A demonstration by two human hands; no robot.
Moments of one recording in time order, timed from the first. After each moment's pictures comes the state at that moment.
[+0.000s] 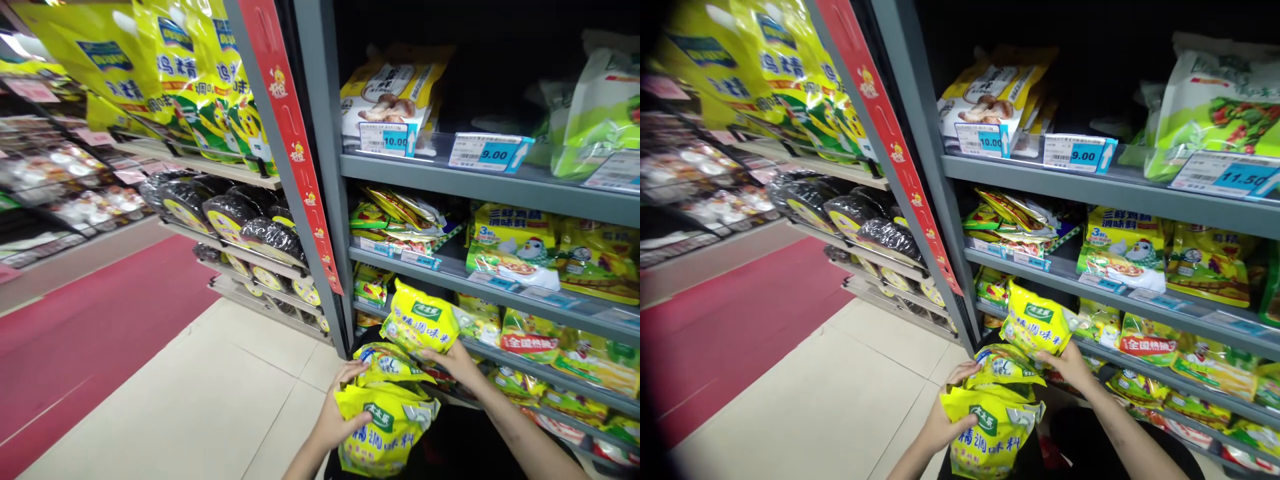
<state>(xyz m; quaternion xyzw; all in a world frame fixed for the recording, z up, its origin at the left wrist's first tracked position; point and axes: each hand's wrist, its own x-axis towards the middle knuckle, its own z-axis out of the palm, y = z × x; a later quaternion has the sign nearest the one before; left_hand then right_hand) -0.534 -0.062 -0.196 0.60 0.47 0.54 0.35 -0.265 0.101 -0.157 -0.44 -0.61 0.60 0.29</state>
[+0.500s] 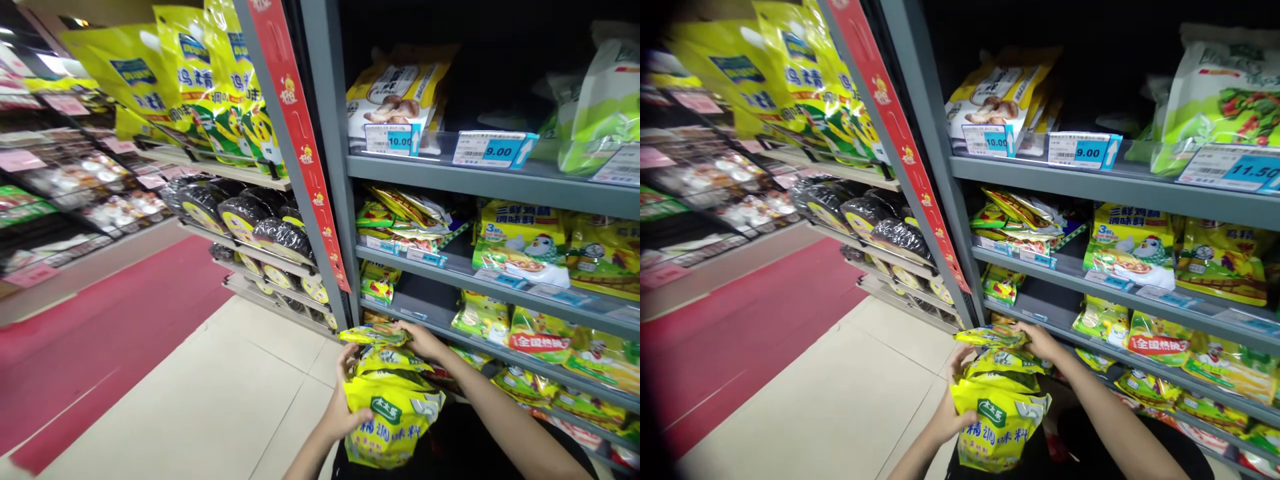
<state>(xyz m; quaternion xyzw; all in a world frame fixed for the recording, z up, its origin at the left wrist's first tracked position) -0.531 -0.062 -0.196 0.54 0.47 0.60 0.34 -0.331 0.144 -0.195 -0.24 -0.81 0.51 0.16</state>
